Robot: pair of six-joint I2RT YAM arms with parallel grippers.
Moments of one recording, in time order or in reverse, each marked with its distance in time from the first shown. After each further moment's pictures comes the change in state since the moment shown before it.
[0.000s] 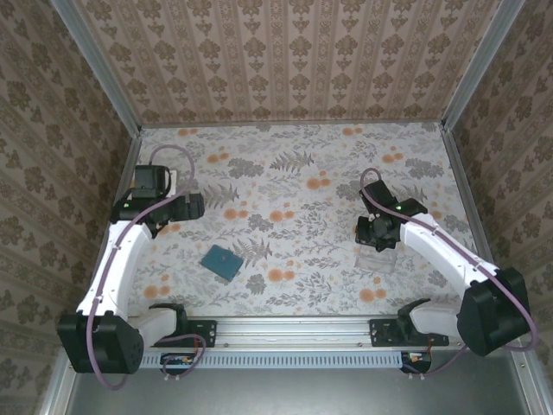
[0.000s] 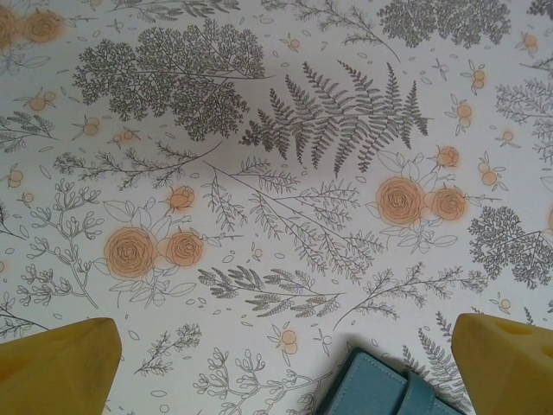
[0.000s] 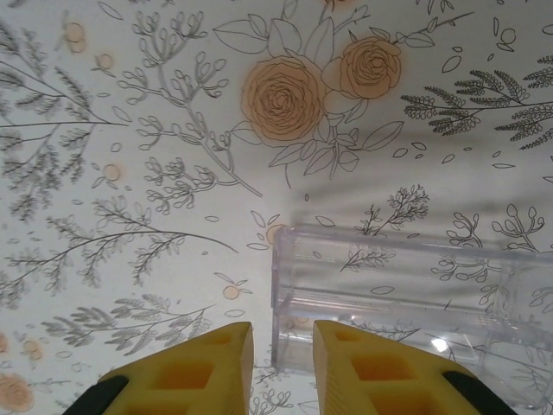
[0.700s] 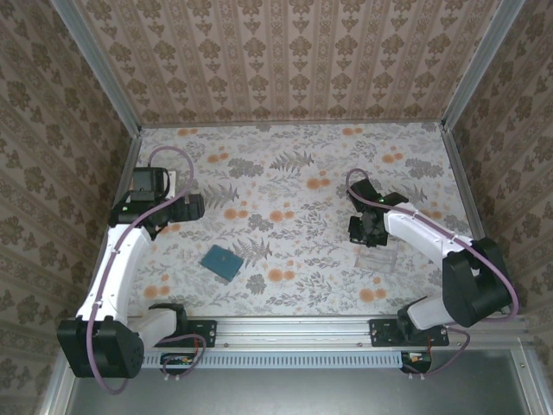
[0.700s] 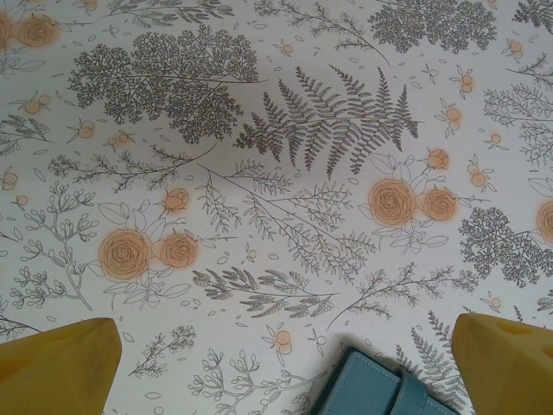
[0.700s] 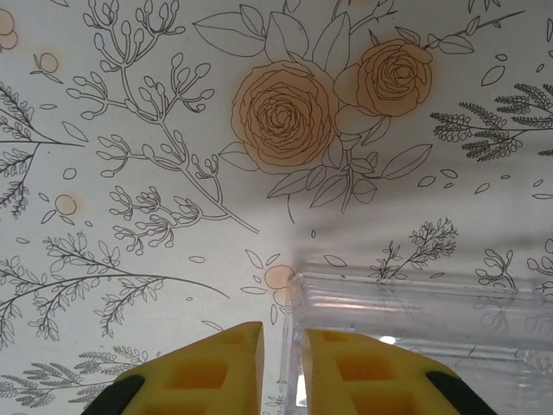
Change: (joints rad) left arm 0.004 -0.021 -0.013 0.008 0.015 0.000; right arm 0.028 0.168 0.030 0.054 0.036 0.011
